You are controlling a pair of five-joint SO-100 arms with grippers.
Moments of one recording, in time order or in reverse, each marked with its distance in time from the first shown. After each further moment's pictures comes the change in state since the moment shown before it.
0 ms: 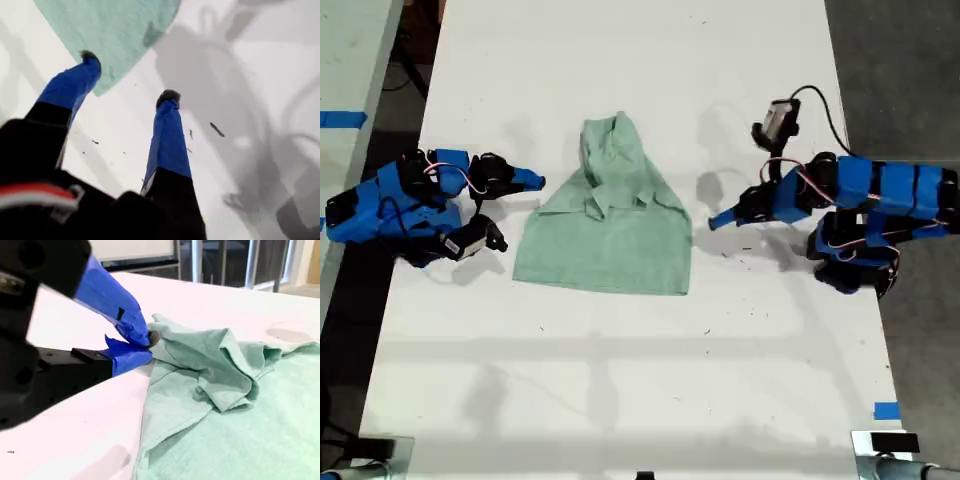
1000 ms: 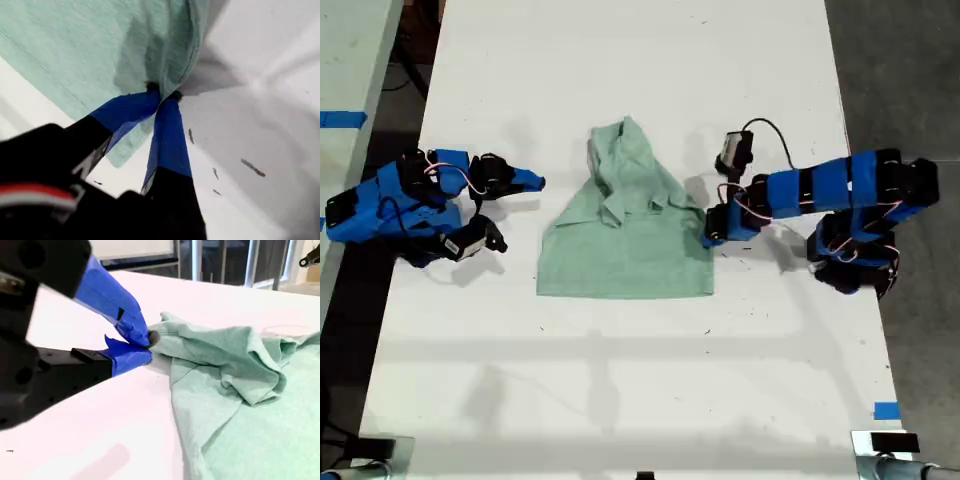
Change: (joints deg) arm 0 0.4 0.0 0.0 0.3 0.0; arm 1 -3.7 -23.9 -1.9 -16.2 13.9
